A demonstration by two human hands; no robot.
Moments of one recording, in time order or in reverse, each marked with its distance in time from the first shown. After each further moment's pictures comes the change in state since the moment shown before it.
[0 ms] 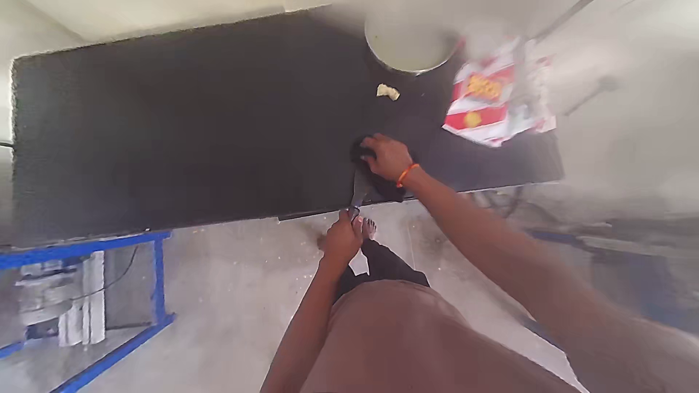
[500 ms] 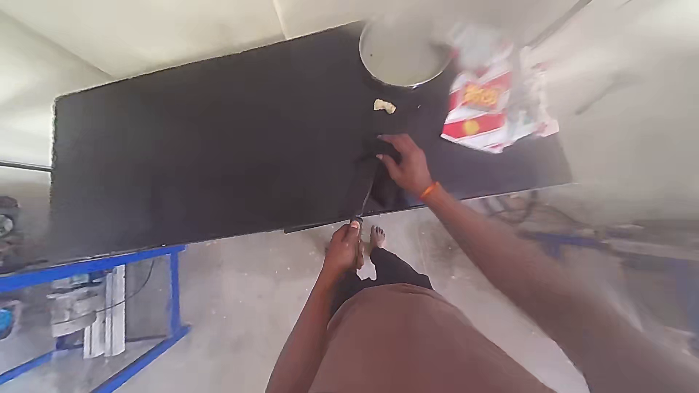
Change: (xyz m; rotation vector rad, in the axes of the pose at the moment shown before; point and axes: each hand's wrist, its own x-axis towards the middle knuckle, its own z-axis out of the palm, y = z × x) left_hand -0.014 0.010 -0.020 -0.884 -0.144 -0.042; right_hand -0.020 0.029 -0.016 0.288 0.454 -0.137
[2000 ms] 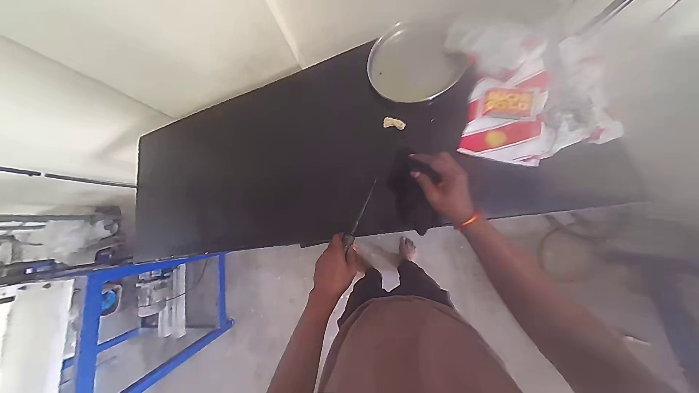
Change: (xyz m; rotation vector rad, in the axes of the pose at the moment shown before) left_hand -0.013 0.035 -0.006 1.060 0.318 0.052; right_hand -0.025 0.026 -0.035 0.230 0.211 -0.009
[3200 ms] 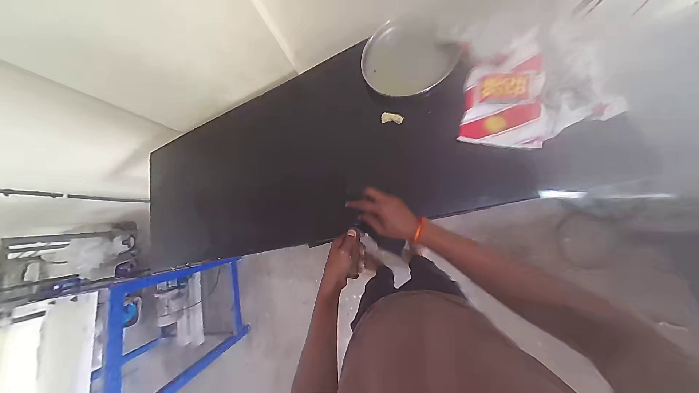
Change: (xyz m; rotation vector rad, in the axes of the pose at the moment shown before) left_hand 0.008 -0.017 0.013 -1.106 -0.182 -0.078; right_hand -0.026 -0.056 0.081 0.012 -0.452 -0.113
